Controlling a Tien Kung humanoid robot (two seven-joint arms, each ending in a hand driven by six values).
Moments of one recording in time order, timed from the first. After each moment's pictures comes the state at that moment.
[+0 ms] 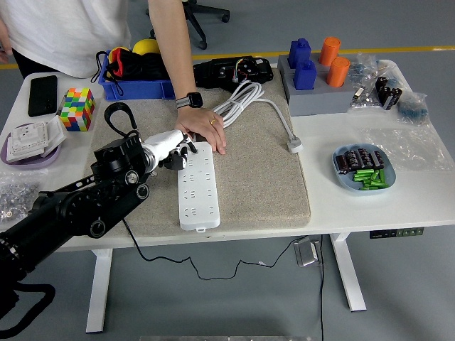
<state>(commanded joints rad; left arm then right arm) -0.77 0.10 -0.70 -0.88 1.72 -0.11 0.42 0.05 -0.23 1.38 0.35 -1.38 0.06 -0.25</state>
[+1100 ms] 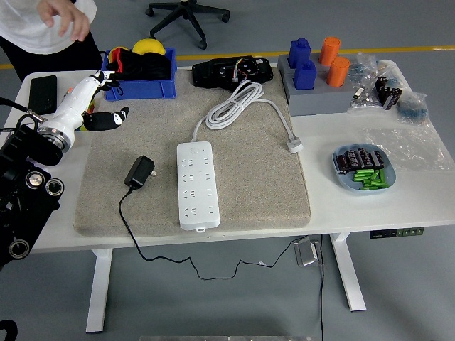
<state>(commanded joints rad) -0.38 0.23 -1.38 -1.31 1.88 0.00 0.21 0.06 -0.23 1.39 0.35 -1.39 0.06 -0.25</state>
